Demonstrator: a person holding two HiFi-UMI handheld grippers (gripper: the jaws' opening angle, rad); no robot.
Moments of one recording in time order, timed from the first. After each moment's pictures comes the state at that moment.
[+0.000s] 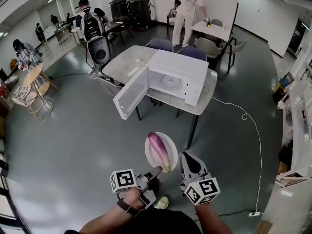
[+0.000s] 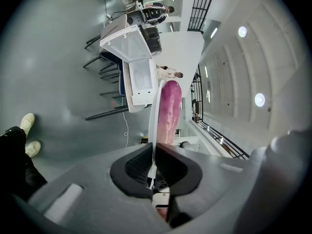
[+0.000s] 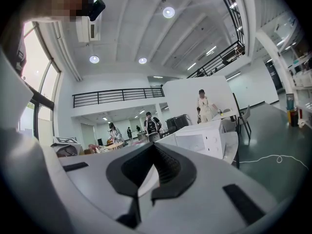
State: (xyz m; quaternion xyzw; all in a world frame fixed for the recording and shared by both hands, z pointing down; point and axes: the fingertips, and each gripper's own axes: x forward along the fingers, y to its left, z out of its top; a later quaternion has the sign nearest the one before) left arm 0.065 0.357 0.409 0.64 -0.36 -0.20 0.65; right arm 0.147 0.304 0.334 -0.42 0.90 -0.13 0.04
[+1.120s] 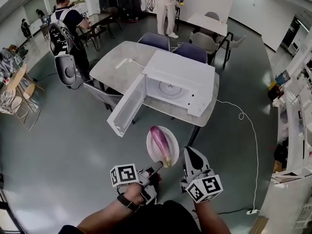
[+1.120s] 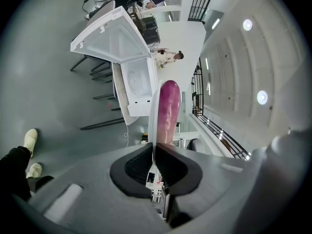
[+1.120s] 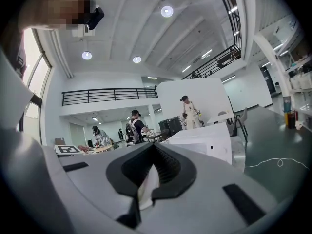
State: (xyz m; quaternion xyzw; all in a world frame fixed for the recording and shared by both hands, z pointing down) left arm -0.011 0.171 0.428 0.66 -0.32 -0.16 0.66; right arm 0.070 0.127 0.329 -0.46 0.88 -0.13 0.04
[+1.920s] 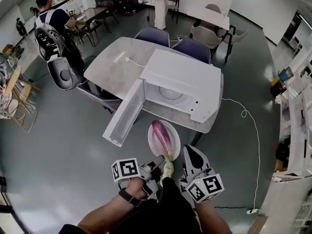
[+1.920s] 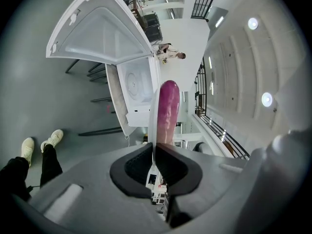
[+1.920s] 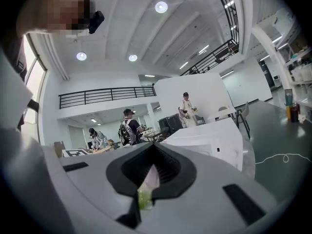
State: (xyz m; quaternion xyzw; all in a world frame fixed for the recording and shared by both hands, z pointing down) left arm -0.024 0.057 0.448 0.65 -0.32 -0.15 0.67; right arm 0.047 0.029 0.340 -0.46 0.88 -0.15 0.04
